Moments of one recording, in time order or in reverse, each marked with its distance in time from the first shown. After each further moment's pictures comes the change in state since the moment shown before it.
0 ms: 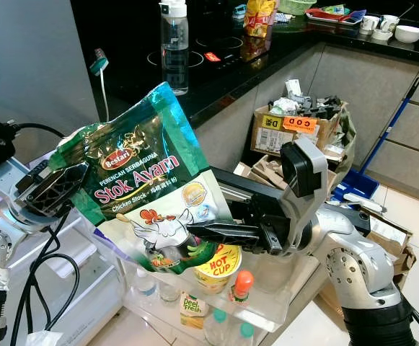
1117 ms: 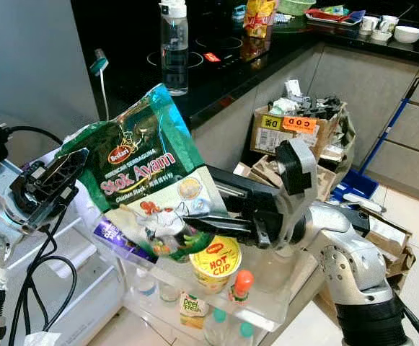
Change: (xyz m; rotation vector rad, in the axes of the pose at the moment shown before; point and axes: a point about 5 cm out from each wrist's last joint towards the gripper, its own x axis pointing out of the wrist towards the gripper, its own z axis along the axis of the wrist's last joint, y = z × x) left arm -0.010 0.004 0.001 0.011 -0.025 0.027; right arm 0.002 -0.013 -0.002 -0.086 0.016 -0.117
